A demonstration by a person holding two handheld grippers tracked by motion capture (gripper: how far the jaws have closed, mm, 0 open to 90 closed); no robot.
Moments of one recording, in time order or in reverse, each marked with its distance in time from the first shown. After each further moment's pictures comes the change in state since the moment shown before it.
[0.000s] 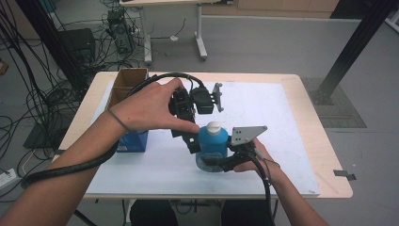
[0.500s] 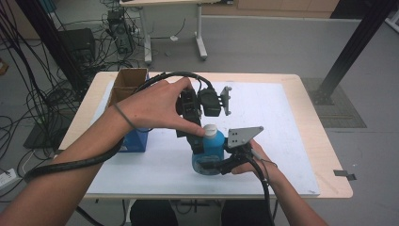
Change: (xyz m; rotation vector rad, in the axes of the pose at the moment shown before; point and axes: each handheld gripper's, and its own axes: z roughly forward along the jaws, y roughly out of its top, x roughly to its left) left arm -0.013 0.023 0.000 0.052 0.027 0.086; right arm -0.003 0.006 0.006 0.002 0.057 -0.020
